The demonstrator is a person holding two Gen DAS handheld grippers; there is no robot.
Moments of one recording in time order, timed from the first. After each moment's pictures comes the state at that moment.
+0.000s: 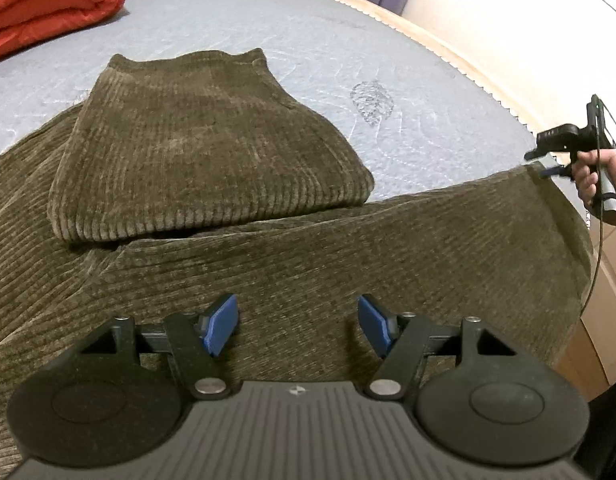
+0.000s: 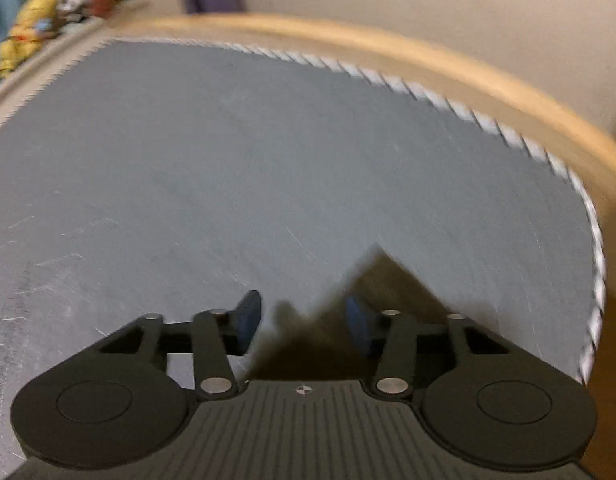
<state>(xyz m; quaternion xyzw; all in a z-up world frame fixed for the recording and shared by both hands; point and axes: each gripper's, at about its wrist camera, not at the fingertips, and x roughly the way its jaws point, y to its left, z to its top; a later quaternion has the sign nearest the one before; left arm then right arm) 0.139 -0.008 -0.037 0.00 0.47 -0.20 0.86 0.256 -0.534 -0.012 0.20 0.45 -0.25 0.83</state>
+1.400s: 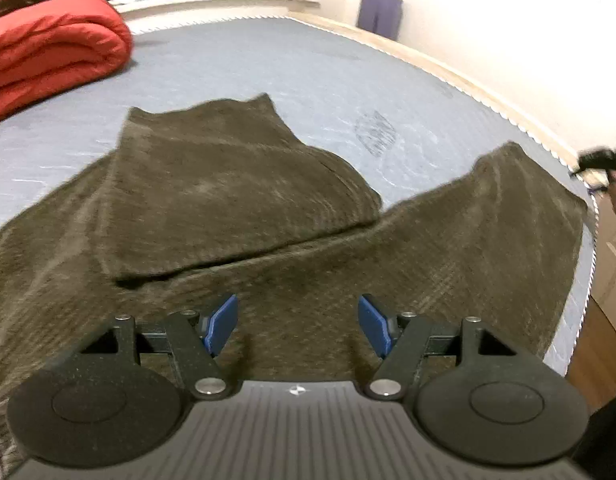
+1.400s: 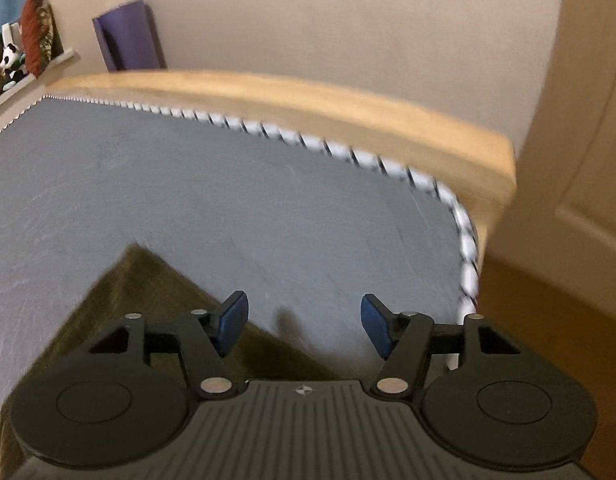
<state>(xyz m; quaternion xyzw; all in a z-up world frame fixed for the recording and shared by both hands) 0.117 0.003 -0.007 0.04 0.41 -0.18 0.89 0.166 -0.620 -0.003 0.20 0.39 -0.33 0.84</state>
